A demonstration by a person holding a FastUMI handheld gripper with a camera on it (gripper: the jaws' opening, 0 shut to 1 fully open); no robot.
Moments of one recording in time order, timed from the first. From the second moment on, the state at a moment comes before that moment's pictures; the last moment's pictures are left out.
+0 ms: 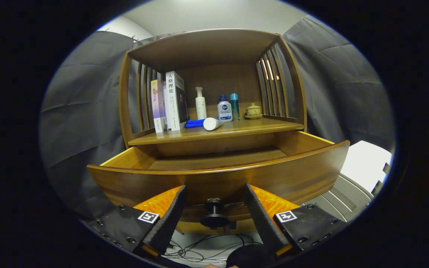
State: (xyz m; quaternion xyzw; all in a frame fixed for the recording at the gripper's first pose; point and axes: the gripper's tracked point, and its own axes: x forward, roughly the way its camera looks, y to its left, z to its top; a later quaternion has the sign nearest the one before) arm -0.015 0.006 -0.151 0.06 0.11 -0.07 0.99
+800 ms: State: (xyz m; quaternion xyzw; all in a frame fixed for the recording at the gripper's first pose) arm 0.092 -0.005 -0.150 0.07 0.11 -0.08 0.99
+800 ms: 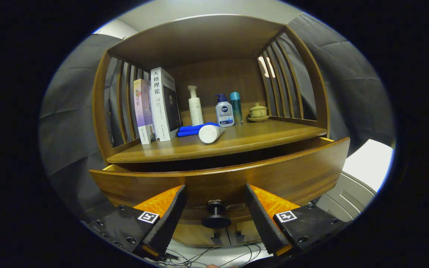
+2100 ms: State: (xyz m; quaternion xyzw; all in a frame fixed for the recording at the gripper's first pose) arm 0.004 -0.059 0.012 0.06 -0.02 -0.10 0.99
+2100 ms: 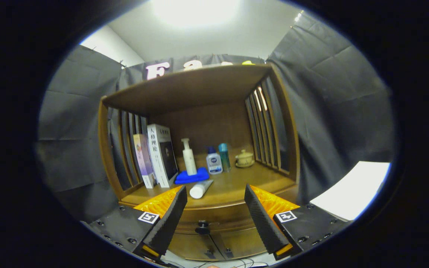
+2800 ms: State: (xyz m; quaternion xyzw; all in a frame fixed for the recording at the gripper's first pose) arm -0.075 -0.063 0.099 0.02 -0.09 -0.08 0.99
